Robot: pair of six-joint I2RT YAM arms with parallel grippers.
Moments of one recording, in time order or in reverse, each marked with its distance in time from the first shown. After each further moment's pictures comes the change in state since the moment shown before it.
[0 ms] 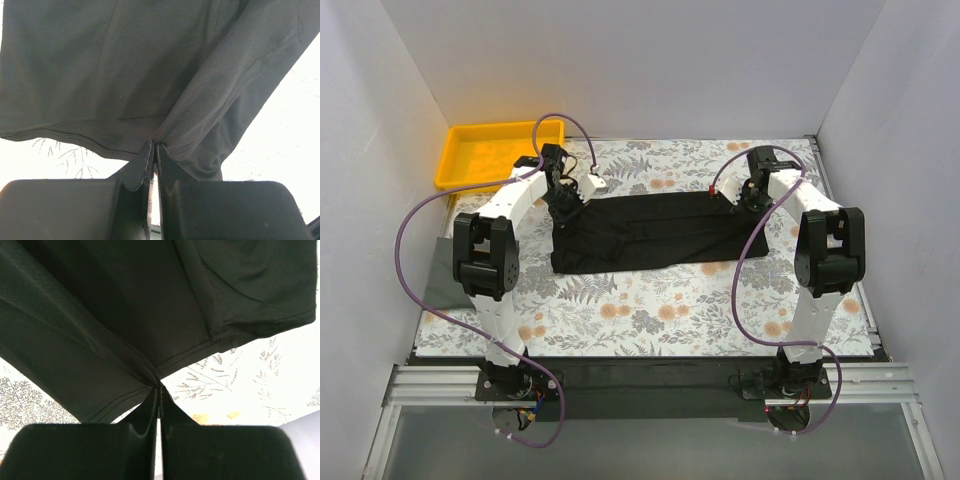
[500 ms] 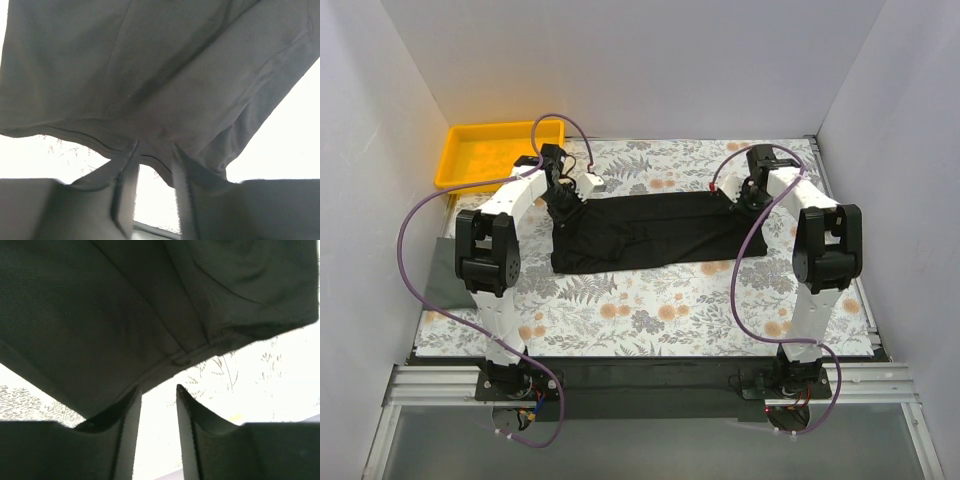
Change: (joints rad) left arm 0.011 0.034 0.023 0.009 -0.014 -0.037; right arm 0.000 0.035 0.030 -0.002 -0.001 0.029
